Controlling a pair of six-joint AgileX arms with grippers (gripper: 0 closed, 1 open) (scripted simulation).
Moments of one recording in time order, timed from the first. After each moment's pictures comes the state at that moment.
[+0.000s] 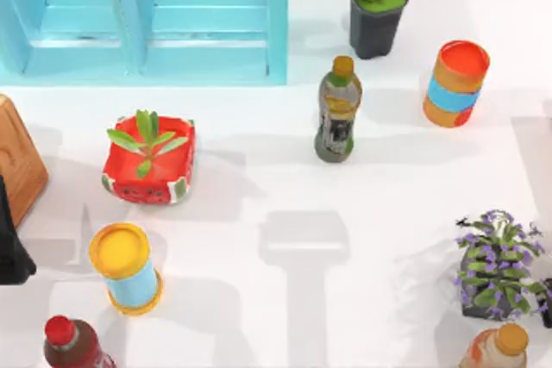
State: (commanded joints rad) left arm 0.00 0.00 0.00 0.00 0.00 0.00; right arm -0.55 1.89 1.55 -1.15 -0.03 1.07
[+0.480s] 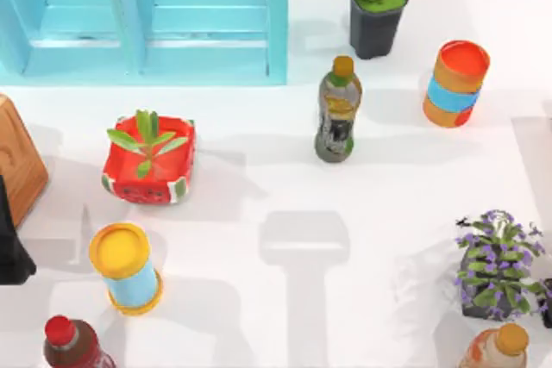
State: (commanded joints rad) left arm 0.00 0.00 0.00 0.00 0.00 0.00; right arm -0.52 1.91 1.41 -1.06 -0.03 1.07
